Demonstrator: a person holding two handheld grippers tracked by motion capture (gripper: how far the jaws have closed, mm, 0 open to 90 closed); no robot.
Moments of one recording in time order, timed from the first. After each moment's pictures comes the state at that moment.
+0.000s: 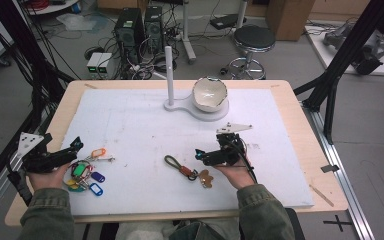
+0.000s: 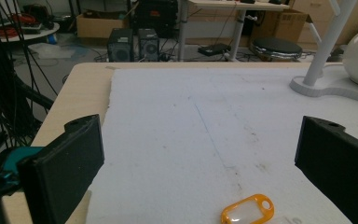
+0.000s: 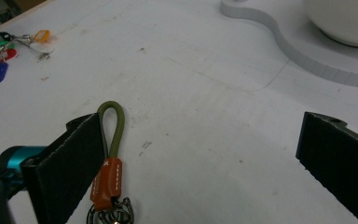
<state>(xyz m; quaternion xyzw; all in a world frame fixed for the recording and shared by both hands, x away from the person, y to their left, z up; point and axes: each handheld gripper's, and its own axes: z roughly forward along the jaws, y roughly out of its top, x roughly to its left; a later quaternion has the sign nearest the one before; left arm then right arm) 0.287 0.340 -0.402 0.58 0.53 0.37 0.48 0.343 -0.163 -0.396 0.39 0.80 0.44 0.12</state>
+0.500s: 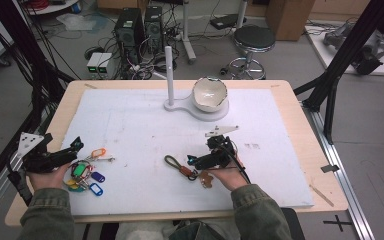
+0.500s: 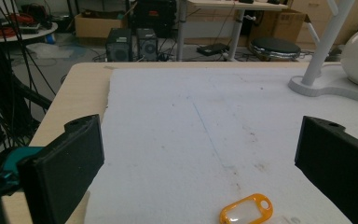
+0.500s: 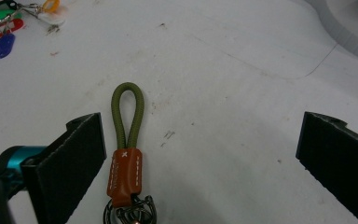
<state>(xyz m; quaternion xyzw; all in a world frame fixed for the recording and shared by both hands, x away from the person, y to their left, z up) 0.287 0.340 -0.402 0.59 0.53 0.37 0.49 0.344 -0.141 -0.405 0.37 0.83 0.41 0.09</state>
